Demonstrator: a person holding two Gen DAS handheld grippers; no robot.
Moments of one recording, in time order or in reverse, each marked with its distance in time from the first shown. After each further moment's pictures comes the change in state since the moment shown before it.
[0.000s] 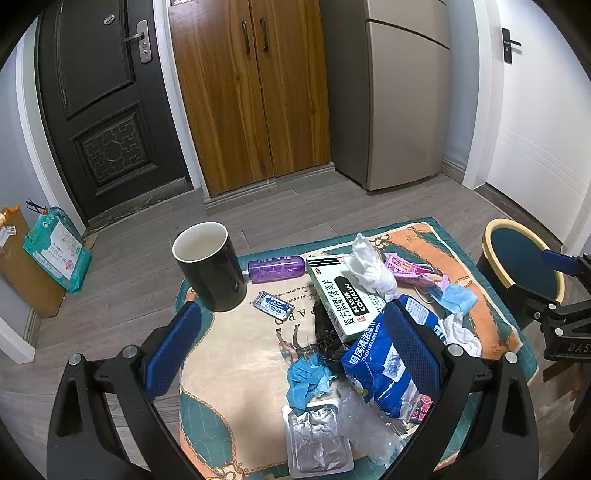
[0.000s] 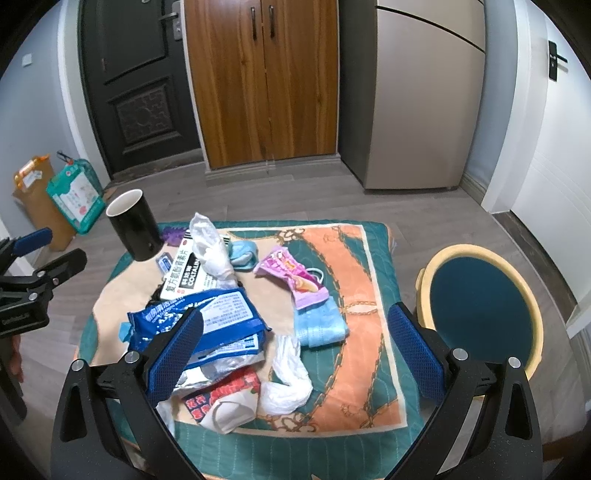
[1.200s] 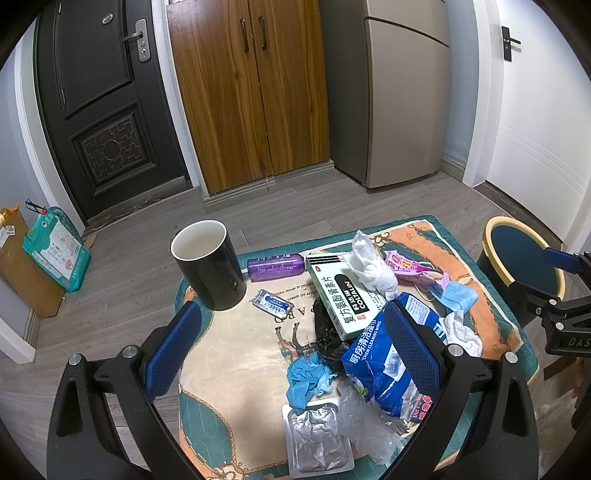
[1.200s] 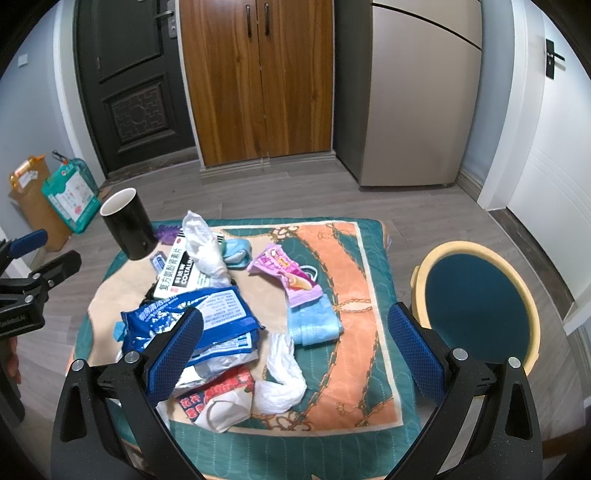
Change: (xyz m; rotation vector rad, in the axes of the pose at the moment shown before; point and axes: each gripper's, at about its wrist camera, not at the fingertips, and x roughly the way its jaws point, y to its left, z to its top) left arm 0.002 -0.001 -0.004 -0.001 0.003 -0.003; right arm 0.002 -0.005 0.001 0.005 0.008 -0.007
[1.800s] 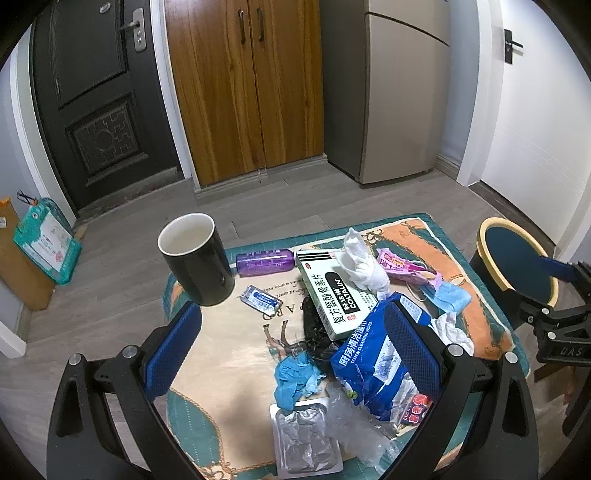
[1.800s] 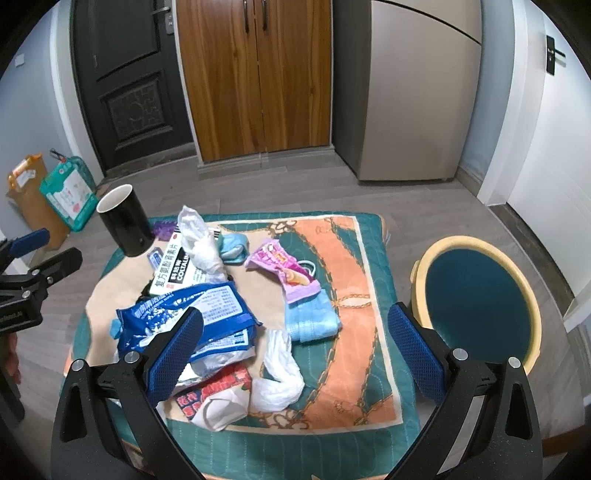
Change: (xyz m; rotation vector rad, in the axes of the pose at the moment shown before) left arm 0.011 0.000 0.003 -0.024 0.037 -0.039; right arm 0.009 -0.006 0.000 0.017 0.037 0.005
